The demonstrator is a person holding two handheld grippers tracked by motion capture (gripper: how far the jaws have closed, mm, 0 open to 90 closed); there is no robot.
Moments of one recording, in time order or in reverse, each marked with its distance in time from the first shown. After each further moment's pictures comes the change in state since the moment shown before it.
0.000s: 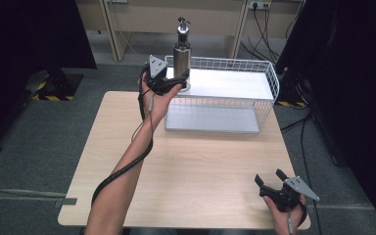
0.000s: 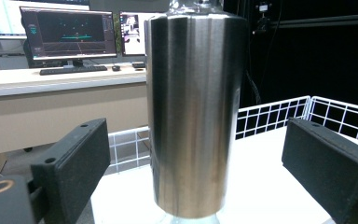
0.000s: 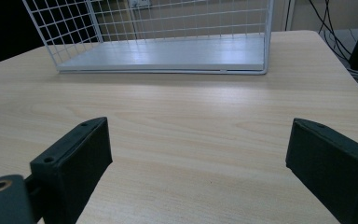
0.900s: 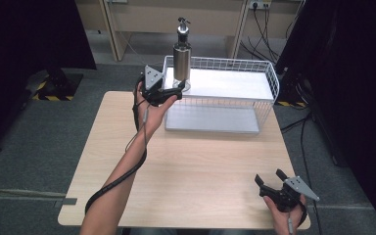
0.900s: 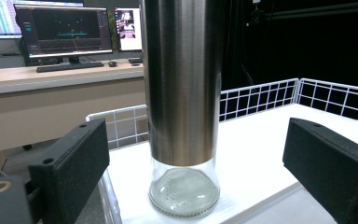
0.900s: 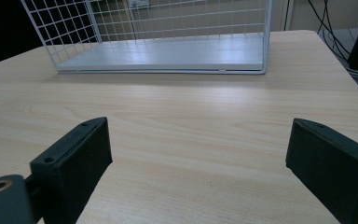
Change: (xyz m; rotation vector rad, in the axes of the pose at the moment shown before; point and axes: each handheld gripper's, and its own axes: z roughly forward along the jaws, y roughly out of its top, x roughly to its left) left arm -0.002 -0.017 -0.026 0.010 -0.019 0.016; right arm 0.000 0.000 0.000 0.000 -0.004 0.002
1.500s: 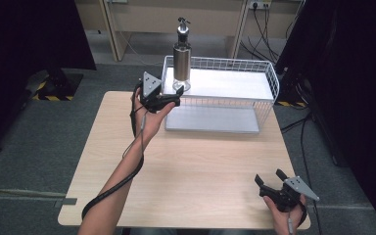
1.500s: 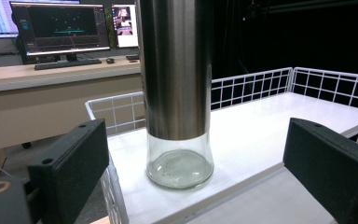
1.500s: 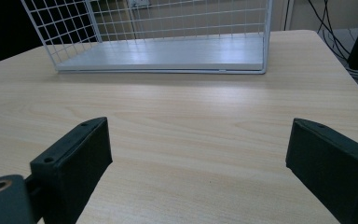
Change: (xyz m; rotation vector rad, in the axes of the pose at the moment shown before) left arm -0.002 -0.011 -0.014 0.014 -0.011 0.015; right arm 0.000 0.000 0.000 0.001 0.000 -0.001
